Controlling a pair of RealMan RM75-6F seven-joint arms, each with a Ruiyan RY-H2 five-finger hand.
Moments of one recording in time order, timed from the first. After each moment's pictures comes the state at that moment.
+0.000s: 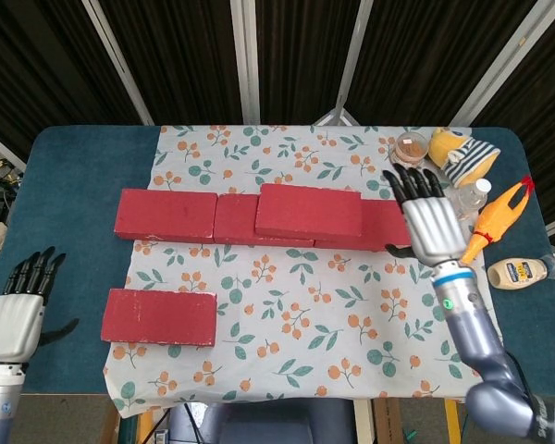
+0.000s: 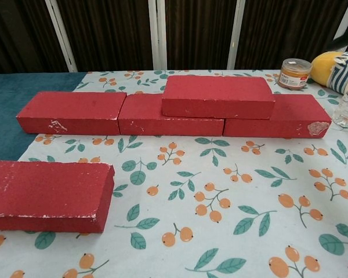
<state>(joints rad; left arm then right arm) -0.11 -1.22 -0.02 -1.72 1.55 1.54 0.22 0.54 -1.06 0.42 -2.01 -0.94 1.13 -0.55</state>
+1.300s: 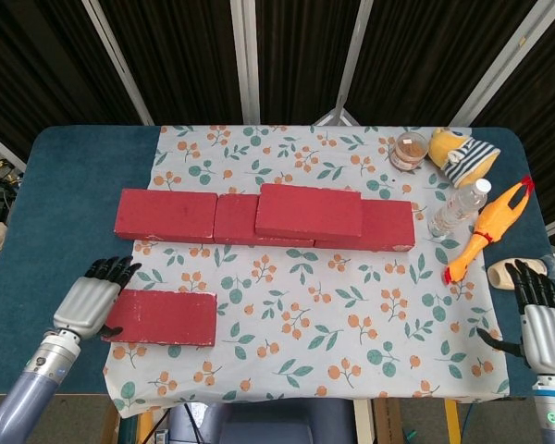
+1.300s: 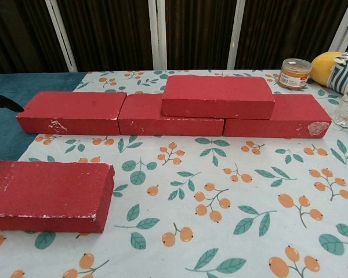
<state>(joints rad) -0.43 -1.06 -0.08 -2.11 1.01 1.06 0.72 0.07 -1.12 0.08 -1.67 -1.40 1.47 0.06</state>
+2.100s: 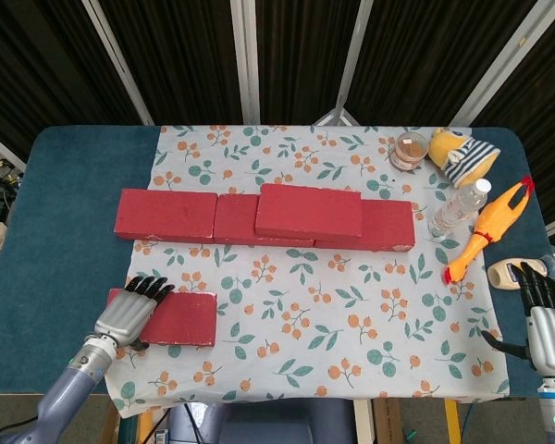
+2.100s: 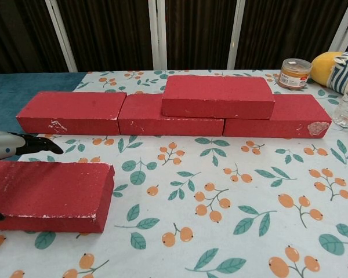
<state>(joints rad) -0.57 -1.24 0.01 -2.03 0.88 1.06 0.82 0.05 -1.10 0.09 -1.68 -1.39 1.46 0.09</state>
